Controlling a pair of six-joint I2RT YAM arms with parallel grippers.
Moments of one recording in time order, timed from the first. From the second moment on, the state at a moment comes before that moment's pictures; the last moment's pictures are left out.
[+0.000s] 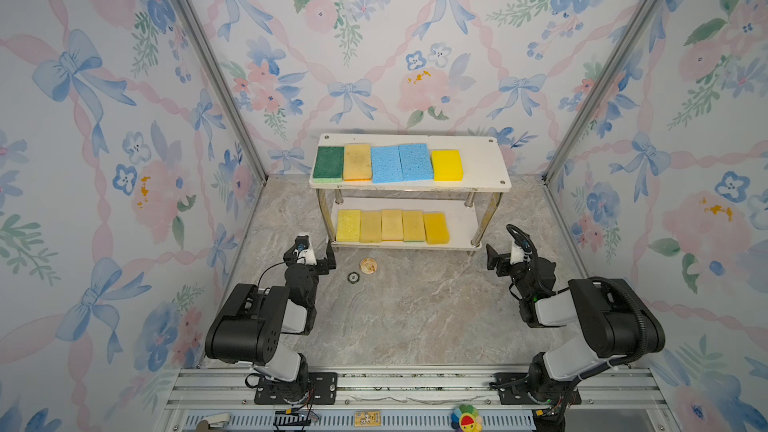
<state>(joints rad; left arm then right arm) -0.08 1.54 0.17 1.26 -0.14 -0.02 0.02 1.58 0.26 1.10 -0.11 -0.04</state>
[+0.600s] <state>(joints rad) -0.08 1.54 0.17 1.27 -0.14 -0.02 0.00 1.57 0.36 0.86 -0.10 -0.01</state>
